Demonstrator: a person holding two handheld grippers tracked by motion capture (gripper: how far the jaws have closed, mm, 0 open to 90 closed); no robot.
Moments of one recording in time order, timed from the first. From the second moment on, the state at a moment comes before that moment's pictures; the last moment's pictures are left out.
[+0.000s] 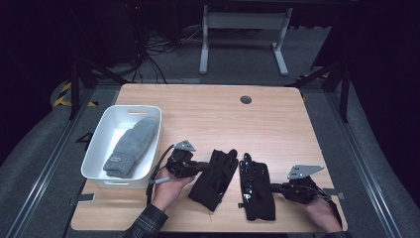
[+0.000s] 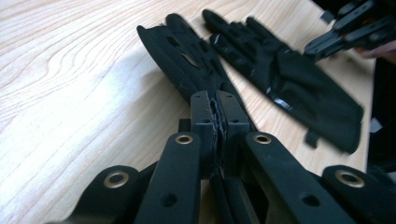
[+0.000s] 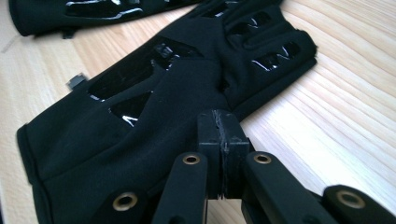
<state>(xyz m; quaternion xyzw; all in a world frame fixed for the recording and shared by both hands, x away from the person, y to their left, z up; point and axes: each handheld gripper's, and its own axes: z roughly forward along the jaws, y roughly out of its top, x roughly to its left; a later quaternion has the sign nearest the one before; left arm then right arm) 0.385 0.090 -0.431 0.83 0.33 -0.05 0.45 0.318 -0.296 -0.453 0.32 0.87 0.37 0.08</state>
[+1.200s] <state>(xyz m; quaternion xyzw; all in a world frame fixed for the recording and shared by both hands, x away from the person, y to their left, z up) 0.385 0.069 -0.406 0.81 0.29 -0.09 0.51 0.333 -0.252 -0.458 0.28 0.88 0.37 0.05</state>
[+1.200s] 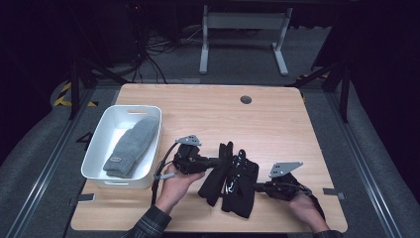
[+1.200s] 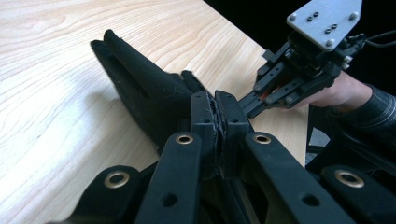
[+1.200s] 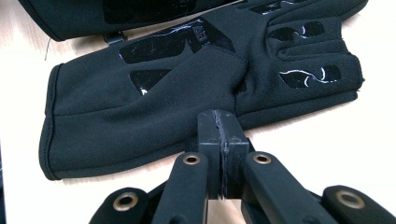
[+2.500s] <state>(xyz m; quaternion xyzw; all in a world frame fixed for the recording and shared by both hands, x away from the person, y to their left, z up) 0.382 0.020 -0.426 0.83 0.25 -0.12 0.48 0.356 -0.215 -0.460 0.27 0.88 0.37 0.07</state>
